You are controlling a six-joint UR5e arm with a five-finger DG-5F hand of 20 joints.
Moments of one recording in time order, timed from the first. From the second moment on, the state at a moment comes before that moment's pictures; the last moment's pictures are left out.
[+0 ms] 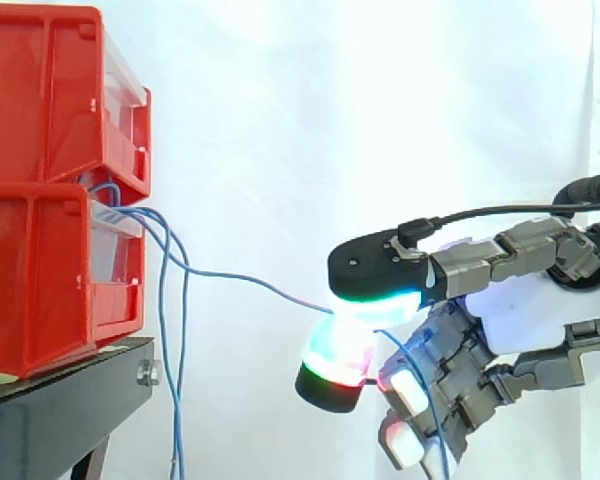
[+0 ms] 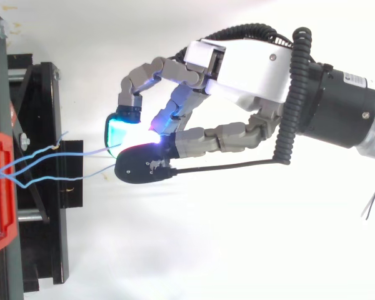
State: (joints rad) arm 0.17 -2.29 -1.14 -3.06 -1.13 -0.14
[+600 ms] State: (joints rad) arm 0.17 -2.29 -1.14 -3.06 -1.13 -0.14
